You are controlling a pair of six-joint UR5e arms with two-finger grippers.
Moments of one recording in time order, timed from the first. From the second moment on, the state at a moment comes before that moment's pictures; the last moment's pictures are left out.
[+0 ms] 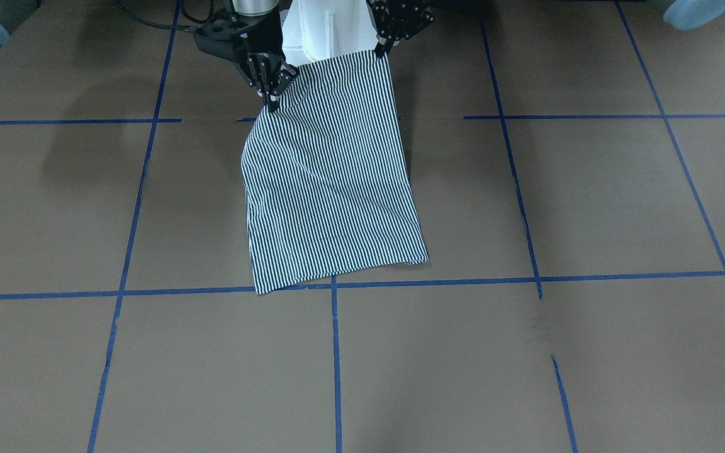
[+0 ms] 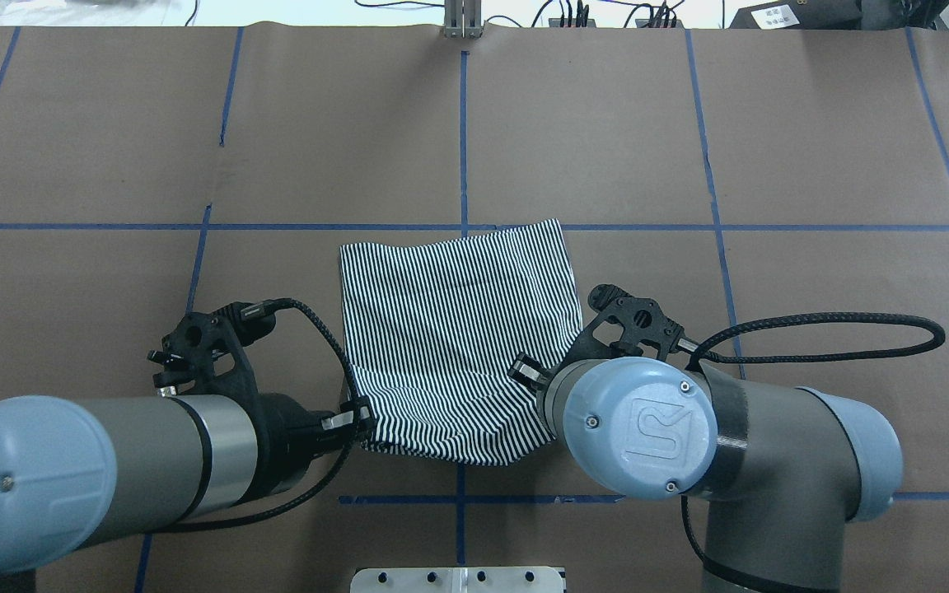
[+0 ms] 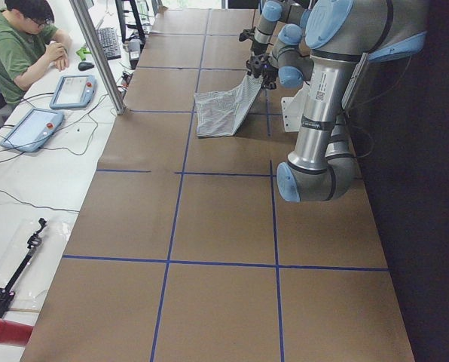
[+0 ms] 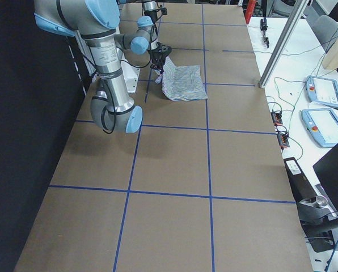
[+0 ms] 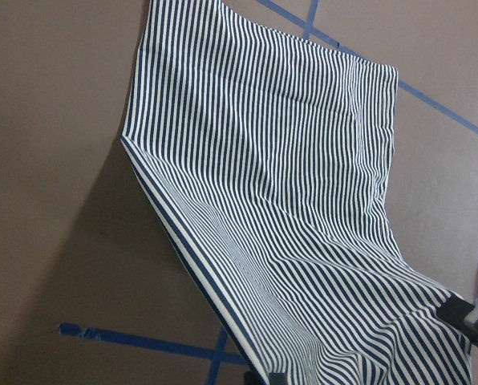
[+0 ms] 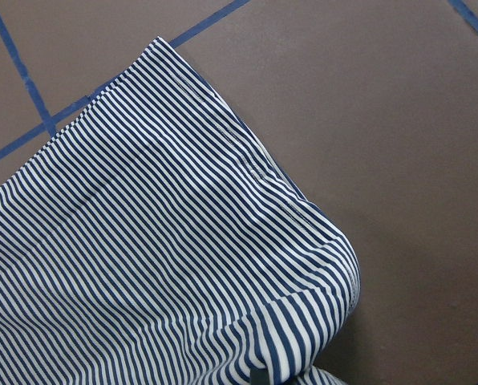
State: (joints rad) left arm -0.27 -1.97 -2.33 -1.58 -1.57 -1.73; right arm 0.27 -1.03 2.15 -1.89 1.49 1.95
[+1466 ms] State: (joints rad) left arm -0.52 -2.07 -1.82 -1.80 -1.57 -1.58; right arm 0.50 -0.77 1.49 -1.50 1.50 1.83
